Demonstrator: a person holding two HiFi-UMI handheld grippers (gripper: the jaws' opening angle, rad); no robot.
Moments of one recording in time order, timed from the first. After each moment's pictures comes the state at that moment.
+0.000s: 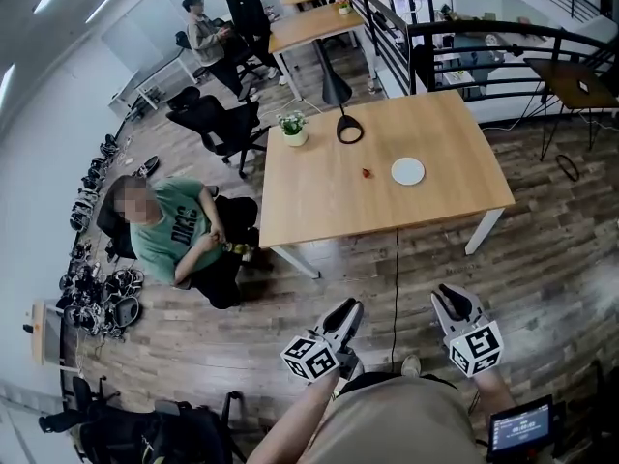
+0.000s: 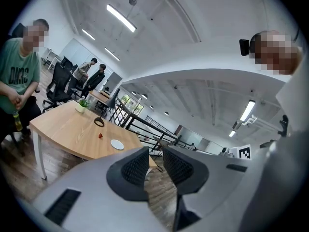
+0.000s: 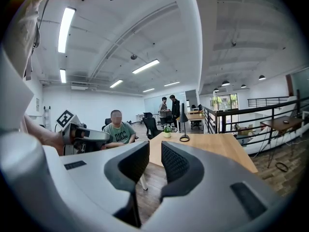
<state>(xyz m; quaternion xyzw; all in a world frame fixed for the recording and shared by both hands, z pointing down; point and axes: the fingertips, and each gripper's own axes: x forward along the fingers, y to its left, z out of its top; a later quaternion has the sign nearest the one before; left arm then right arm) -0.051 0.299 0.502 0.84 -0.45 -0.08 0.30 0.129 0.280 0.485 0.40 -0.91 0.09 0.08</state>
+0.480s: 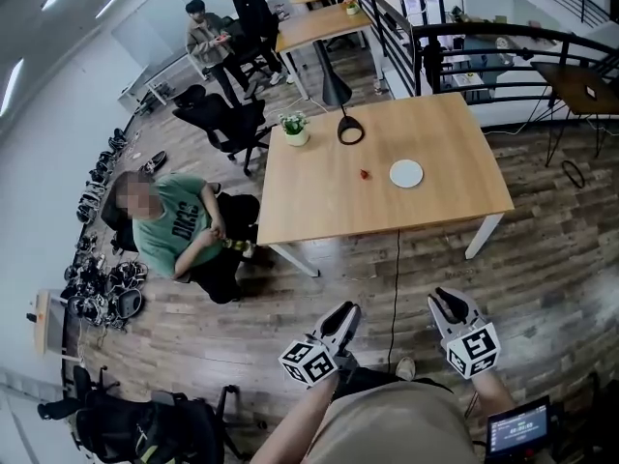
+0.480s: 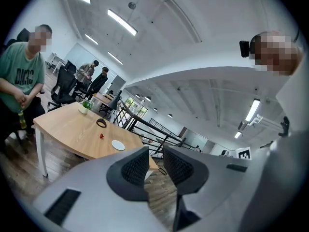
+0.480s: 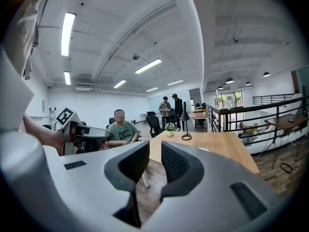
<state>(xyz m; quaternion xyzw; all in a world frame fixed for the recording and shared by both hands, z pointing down) -0.015 0.305 0.502 0.82 -0.48 -0.09 0.30 0.164 0.275 0.495 0.38 -0.92 0.09 0.08</state>
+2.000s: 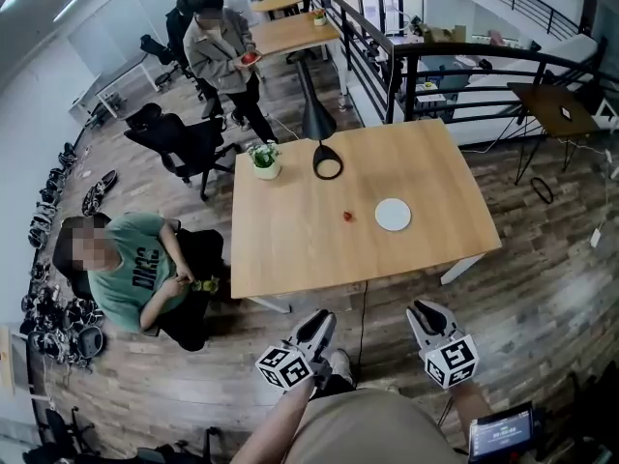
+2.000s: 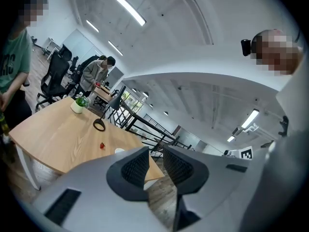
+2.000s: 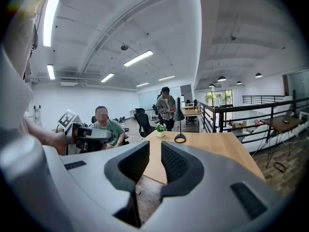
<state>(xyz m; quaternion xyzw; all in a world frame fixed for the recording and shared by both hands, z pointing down) -0.131 0.113 0.524 0.84 -0.43 -0.09 0.33 0.058 0.110 0.500 0.43 -0.89 0.11 0.11</state>
